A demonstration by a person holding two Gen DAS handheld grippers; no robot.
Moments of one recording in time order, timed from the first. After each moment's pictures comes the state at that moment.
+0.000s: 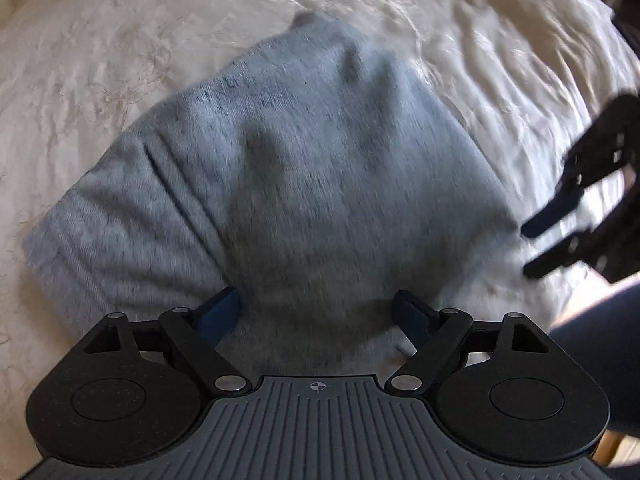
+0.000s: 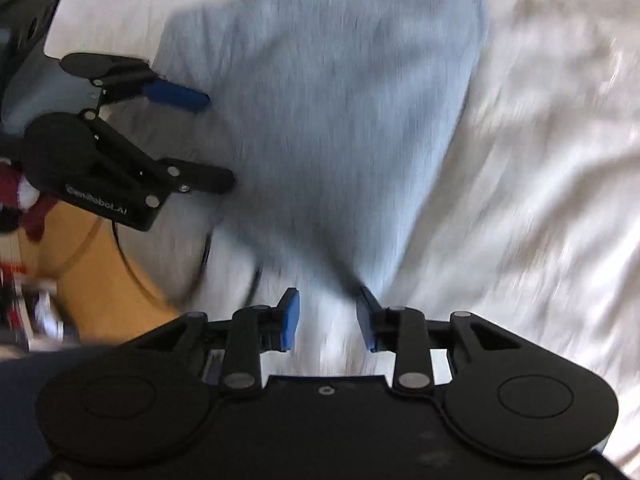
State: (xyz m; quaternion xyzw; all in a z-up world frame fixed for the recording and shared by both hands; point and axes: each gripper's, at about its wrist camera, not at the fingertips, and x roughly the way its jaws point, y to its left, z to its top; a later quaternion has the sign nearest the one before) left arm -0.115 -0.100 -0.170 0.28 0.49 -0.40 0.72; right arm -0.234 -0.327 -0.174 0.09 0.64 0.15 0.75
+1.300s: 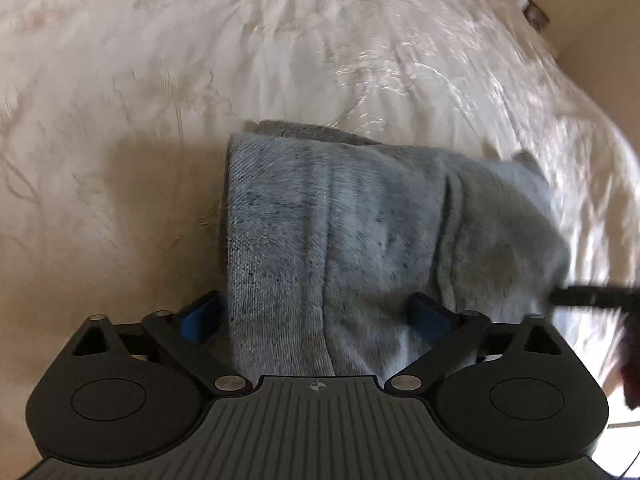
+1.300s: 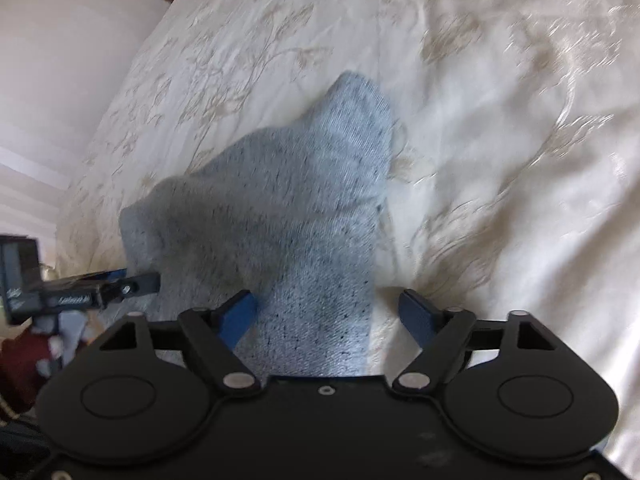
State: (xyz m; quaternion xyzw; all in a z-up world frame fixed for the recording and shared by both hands) left arm 0.006 0.006 -0.194 -0.03 0.59 -0.26 0.77; right arm -0.151 -0.411 -0.202 0.30 0.55 0.07 0.78
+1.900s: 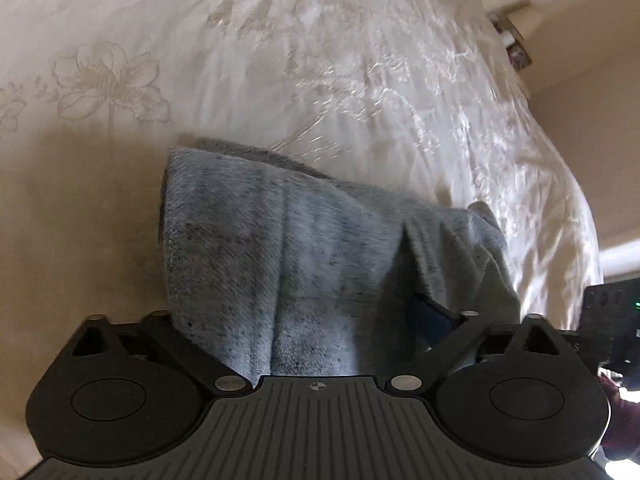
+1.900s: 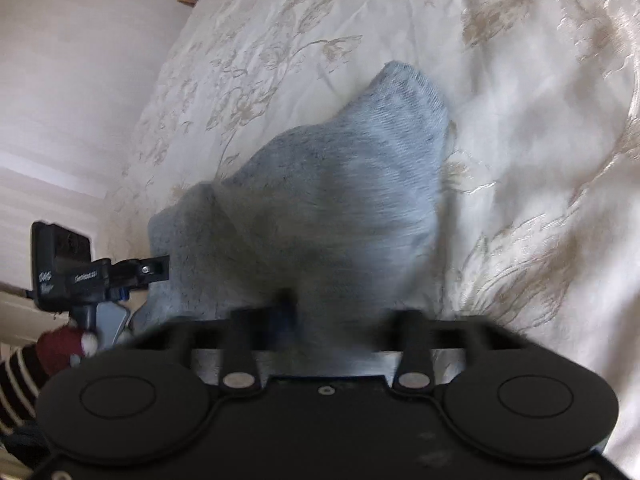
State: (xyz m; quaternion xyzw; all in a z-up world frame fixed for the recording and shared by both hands) left arm 0.020 -0.012 -0.189 -0.13 0.60 -0.29 0.74; right arm -0.131 -0.409 -0.205 0.36 0.54 0.11 0.76
